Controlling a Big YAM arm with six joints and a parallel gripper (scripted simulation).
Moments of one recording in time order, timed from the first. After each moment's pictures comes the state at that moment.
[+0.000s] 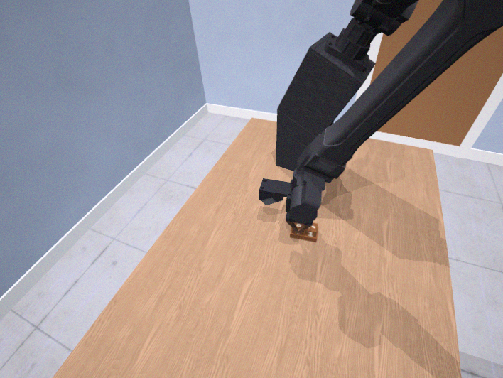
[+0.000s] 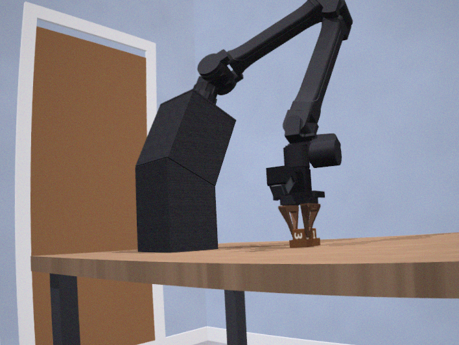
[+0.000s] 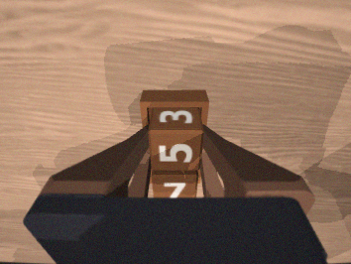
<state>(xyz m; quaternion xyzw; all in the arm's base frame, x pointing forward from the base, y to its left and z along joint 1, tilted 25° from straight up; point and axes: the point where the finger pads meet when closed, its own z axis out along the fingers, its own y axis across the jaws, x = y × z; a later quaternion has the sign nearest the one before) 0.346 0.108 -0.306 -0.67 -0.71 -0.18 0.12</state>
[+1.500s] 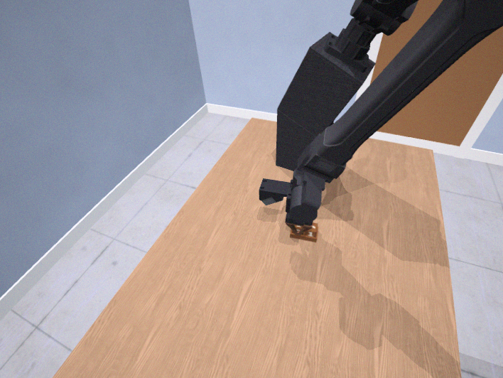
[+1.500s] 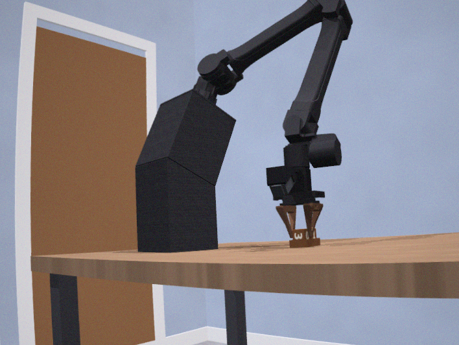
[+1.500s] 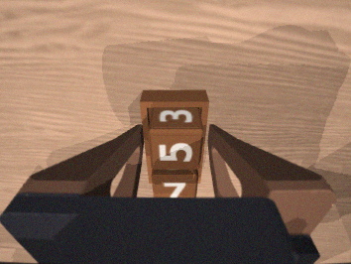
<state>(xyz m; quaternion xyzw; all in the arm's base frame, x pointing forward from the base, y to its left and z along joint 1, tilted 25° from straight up) 0.346 0.108 -0.306 -0.67 -0.71 -0.18 0.12</state>
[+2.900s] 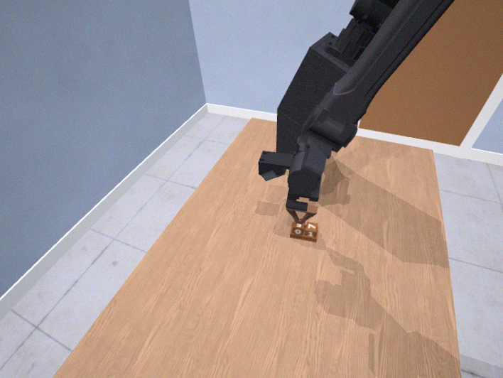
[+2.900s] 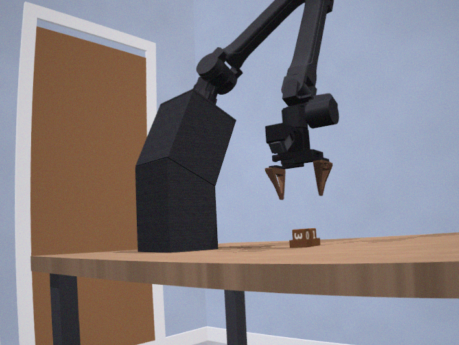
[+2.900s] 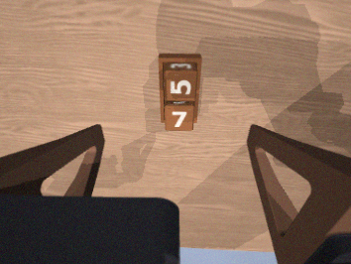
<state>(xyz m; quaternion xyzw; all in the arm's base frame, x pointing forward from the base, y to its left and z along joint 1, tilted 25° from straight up) 0.343 0.073 -0.225 -0.67 -0.71 -0.18 0.11</state>
